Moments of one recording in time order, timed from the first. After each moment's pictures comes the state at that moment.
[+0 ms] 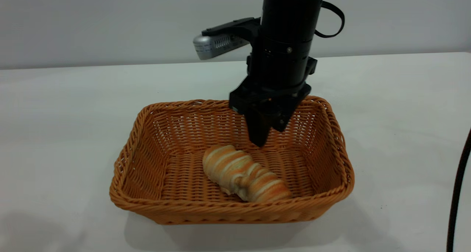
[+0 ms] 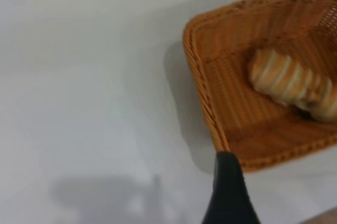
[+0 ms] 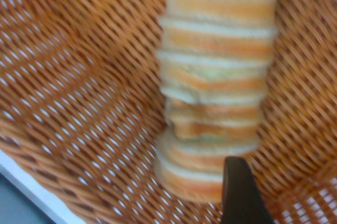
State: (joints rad) left arm -0.10 0.98 -0.80 -0.35 0.71 0.26; right arm 0.61 2.19 -1.60 0.16 0.92 -0.28
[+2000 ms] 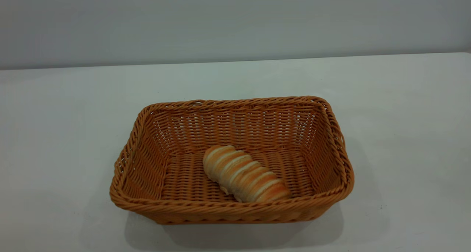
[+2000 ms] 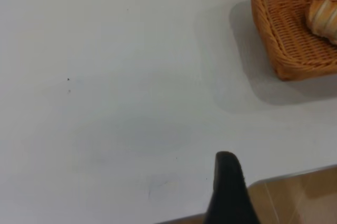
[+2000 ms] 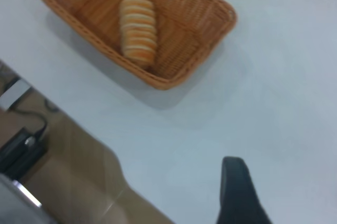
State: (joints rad) left arm -0.10 -0.02 -0.49 -0.06 1.14 0.04; right arm 0.53 0.48 -0.92 0.02 1.23 -0.18
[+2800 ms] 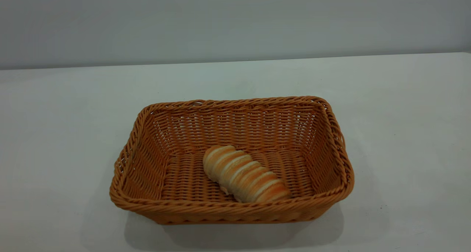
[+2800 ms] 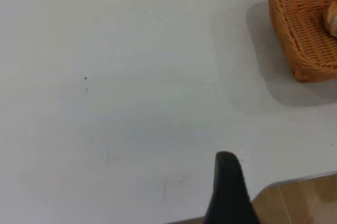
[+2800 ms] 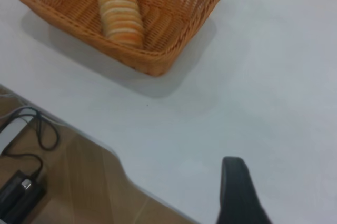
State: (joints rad) left arm -0.10 -0.02 -0.49 -0.01 1.14 0.03; right arm 0.53 -0.01 -0.48 -0.02 1.16 -0.05
